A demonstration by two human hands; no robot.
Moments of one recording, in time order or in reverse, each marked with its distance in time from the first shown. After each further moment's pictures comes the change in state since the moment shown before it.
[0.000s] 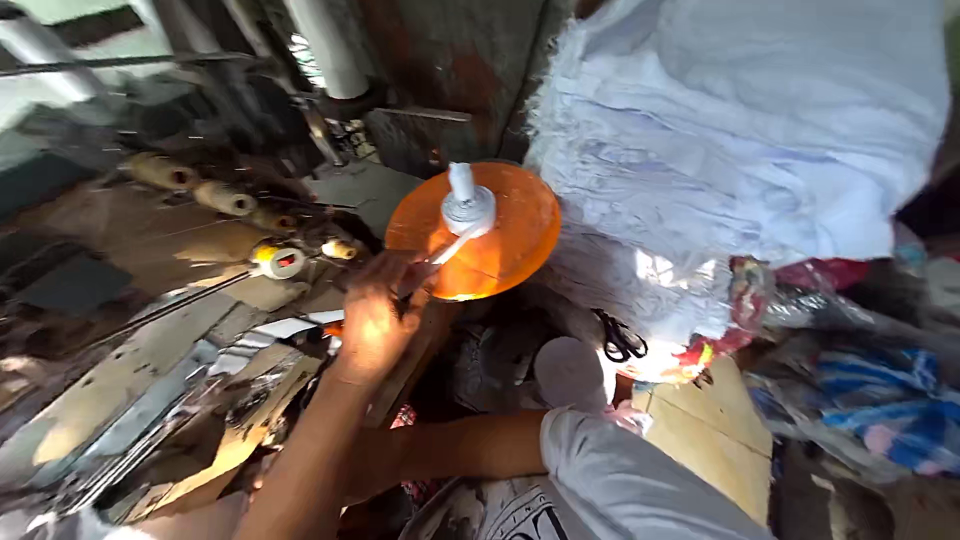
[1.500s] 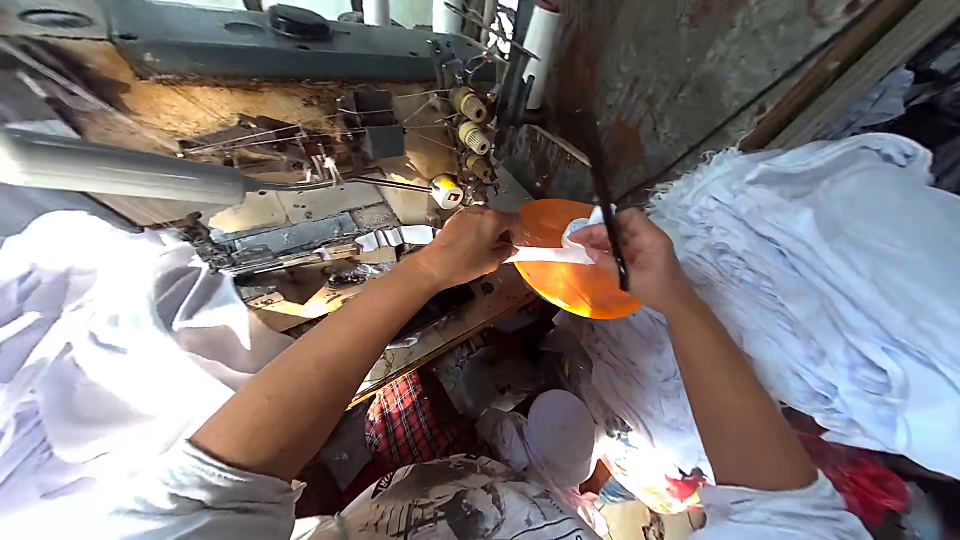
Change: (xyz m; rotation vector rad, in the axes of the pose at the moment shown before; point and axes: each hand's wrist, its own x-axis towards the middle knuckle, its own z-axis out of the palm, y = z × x) left_hand 0.012 -0.008 -0.064 -0.100 -0.186 -0.139; right_hand -0.124 0.055 -0.278 -0.023 0.459 0.068
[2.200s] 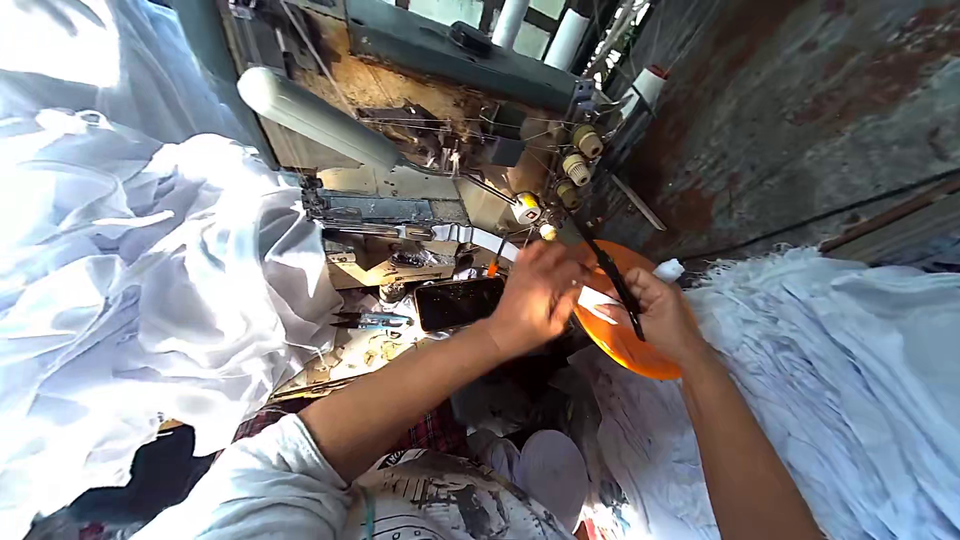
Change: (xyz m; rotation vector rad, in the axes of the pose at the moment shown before) left_hand -0.029 0.006 0.076 -0.175 0.689 0.160; right_hand 0.024 0.024 0.028 0.054 -0.206 0.125
